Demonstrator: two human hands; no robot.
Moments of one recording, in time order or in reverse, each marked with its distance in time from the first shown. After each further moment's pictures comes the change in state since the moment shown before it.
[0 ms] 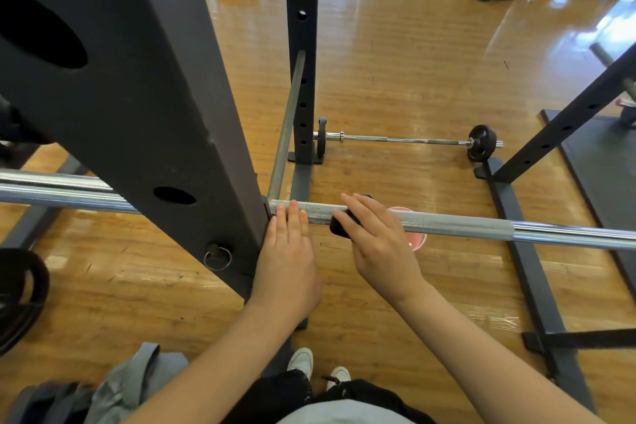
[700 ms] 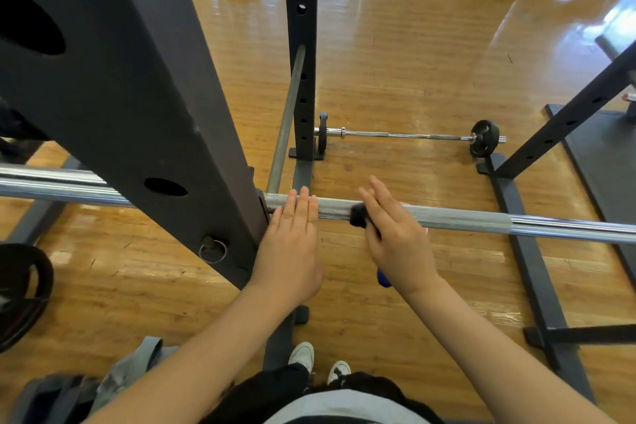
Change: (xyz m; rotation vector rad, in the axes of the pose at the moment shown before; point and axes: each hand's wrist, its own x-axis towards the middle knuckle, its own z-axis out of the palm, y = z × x) left_hand 0.011 0.000 0.005 -0.104 0.035 0.081; right_hand -0.004 0.009 -0.019 0.047 0.093 0.123
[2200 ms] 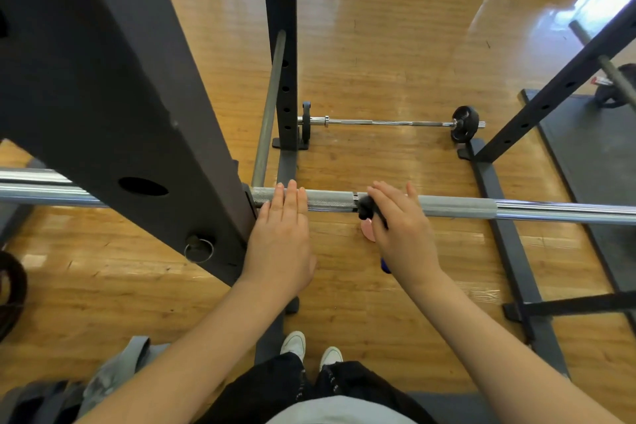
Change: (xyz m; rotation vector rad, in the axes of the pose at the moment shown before) left_hand 0.000 0.002 -0.006 0.017 0.003 0.008; right_hand -0.011 0.013 -0.002 -0.072 0.010 0.129
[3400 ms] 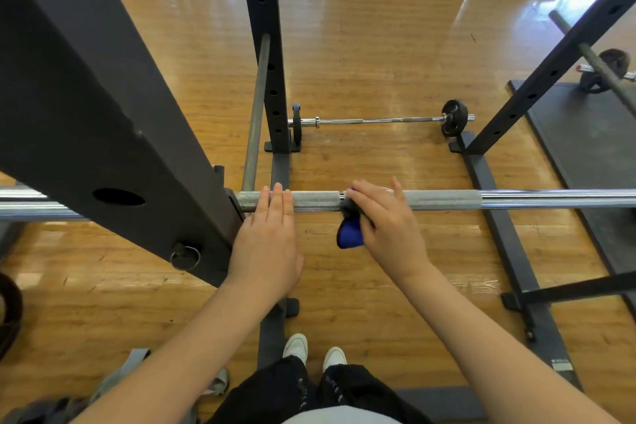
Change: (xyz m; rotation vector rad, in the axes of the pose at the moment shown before) left_hand 0.001 -0.002 -0.001 0.022 -0.024 0.016; right_hand -0.002 0.008 0.000 0.041 -0.046 -0.017
